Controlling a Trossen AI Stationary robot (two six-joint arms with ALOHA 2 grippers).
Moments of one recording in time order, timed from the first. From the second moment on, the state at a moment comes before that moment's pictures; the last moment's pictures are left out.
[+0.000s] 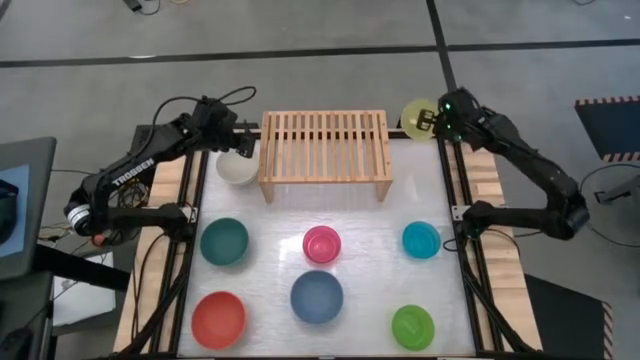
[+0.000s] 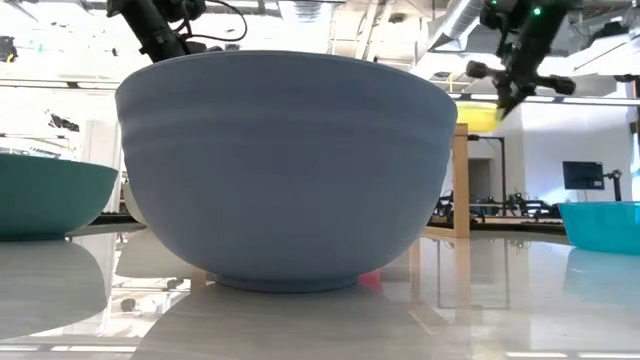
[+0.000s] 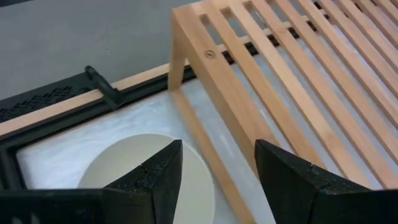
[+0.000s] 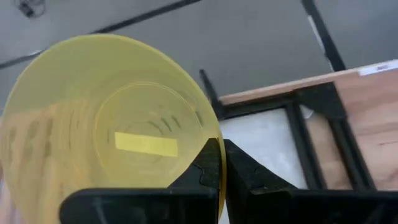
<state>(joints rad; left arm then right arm) 0.78 1.10 1.04 -0.68 -0.07 -0.35 -0.90 1.08 1.11 -0.89 0.33 0.77</state>
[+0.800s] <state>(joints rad) 0.63 1.10 1.04 -0.68 -0.07 -0.38 -0.55 1.46 1.40 -0.90 0.24 0.76</state>
